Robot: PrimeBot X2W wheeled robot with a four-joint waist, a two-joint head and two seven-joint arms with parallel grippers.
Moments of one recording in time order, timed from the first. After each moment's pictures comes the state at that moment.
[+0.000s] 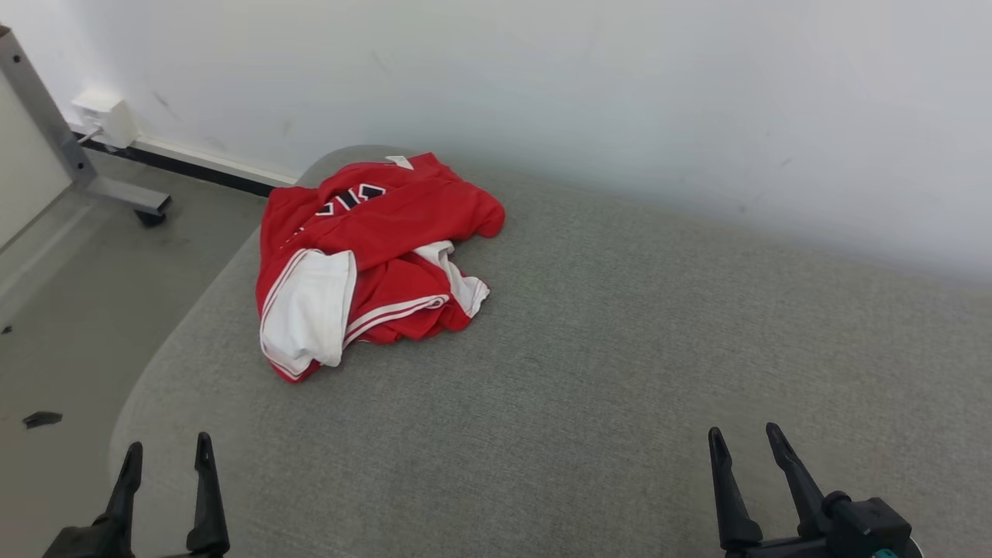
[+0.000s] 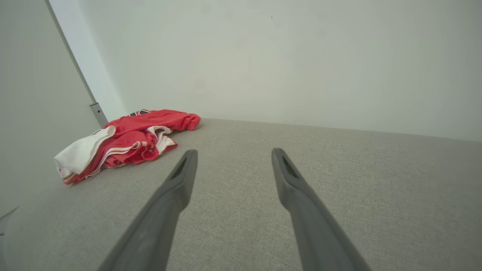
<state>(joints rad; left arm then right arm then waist) 0.02 0.17 0.05 0.11 -0.22 0.04 -0.23 0.02 -0.05 0.08 0.20 0.19 0.13 -0.26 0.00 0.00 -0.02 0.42</state>
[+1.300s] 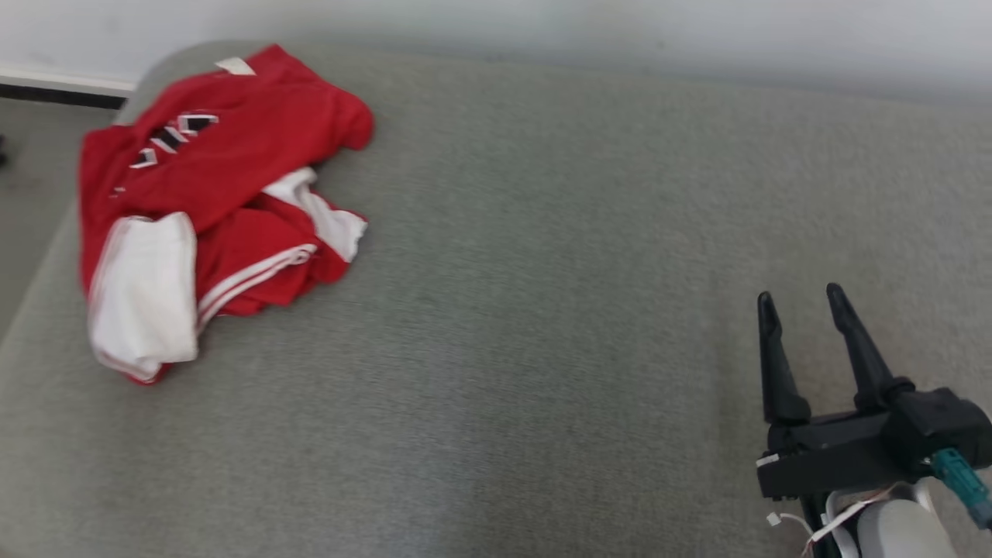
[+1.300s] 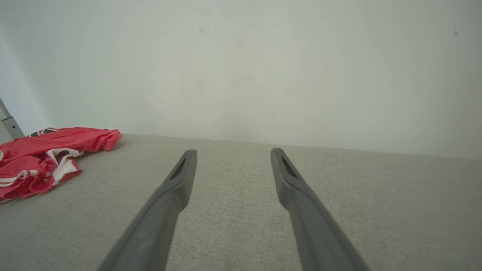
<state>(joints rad) -0.60 0.41 0.19 0.19 -0.37 -0.02 -0.16 -0.16 -0.09 0.01 0.07 0.10 0.13 -0.21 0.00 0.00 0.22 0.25</state>
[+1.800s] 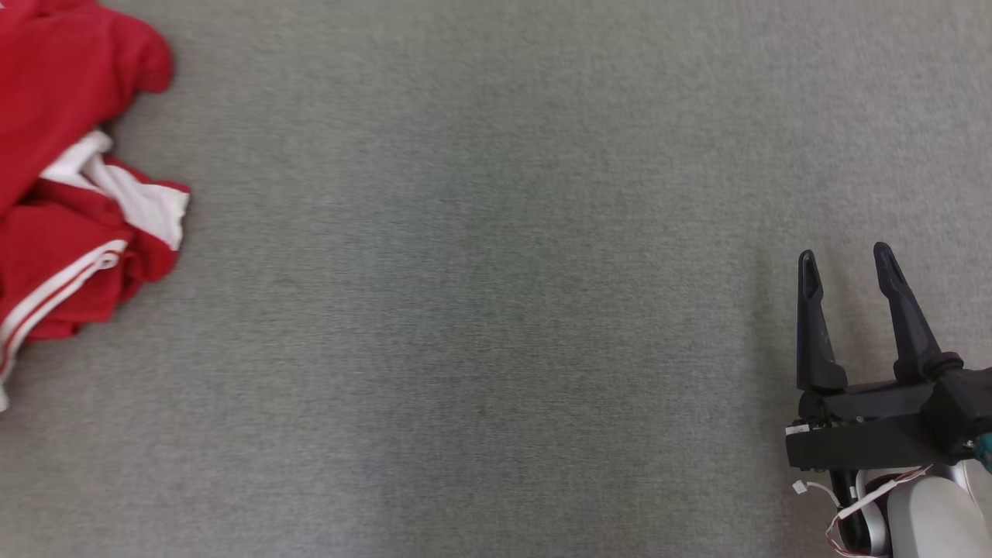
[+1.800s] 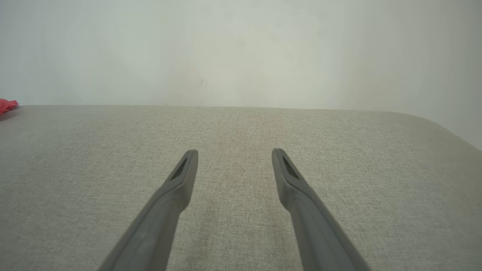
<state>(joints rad) -0.87 0.57 0.17 0.54 -0.42 -0.09 -0.04 -0.20 -0.10 -0.05 0.01 0.07 0.13 -0.22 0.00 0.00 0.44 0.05</state>
